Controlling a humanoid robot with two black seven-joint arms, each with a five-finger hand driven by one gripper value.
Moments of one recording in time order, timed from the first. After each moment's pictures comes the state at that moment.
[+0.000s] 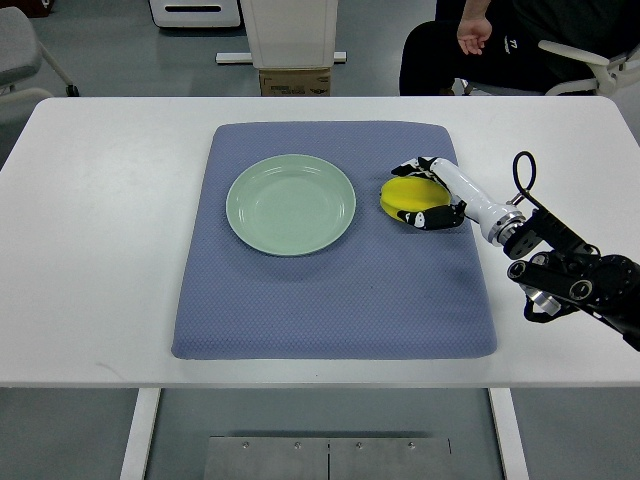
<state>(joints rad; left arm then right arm) -0.02 0.00 -0.10 -0.22 0.09 0.00 -0.21 1.02 -0.25 -0.21 0.77 -0.54 -0.37 0.48</state>
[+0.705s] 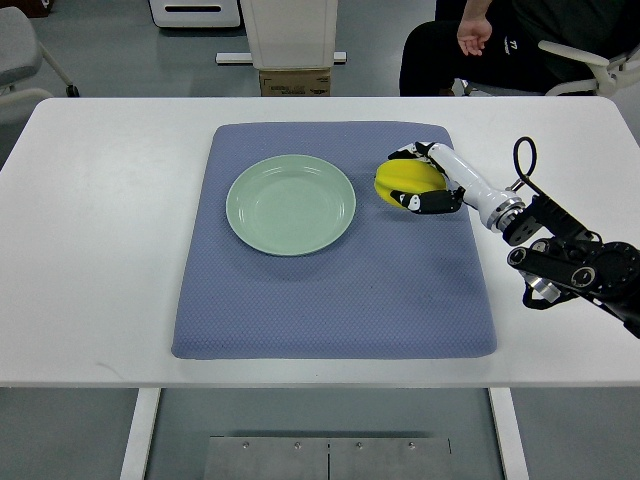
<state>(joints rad) -0.02 0.00 -0.10 -0.22 0.09 0.00 -0.21 1.07 -0.27 -0.20 0.79 -0.53 -0.36 0.48</state>
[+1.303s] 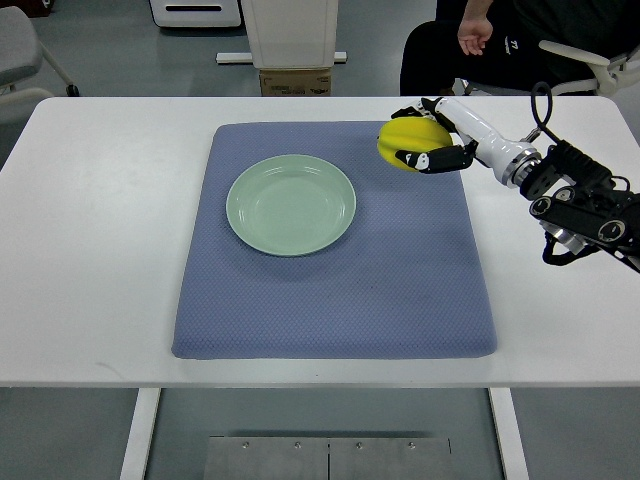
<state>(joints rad) -0.02 0.00 -0.10 -0.22 0.09 0.00 -0.21 1.19 -0.29 -0.20 0.79 -0.50 -0.19 0.48</state>
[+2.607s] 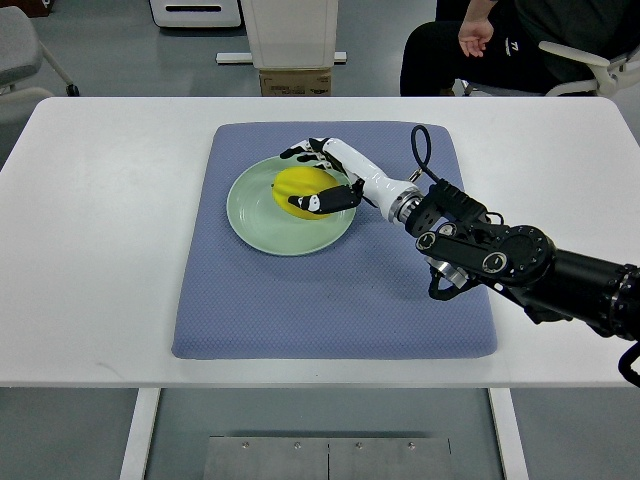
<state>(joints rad) -0.02 0.00 -0.10 -0.22 0.09 0.00 -0.21 1.13 0.00 -0.11 0.72 -0.45 -0.21 0.43</state>
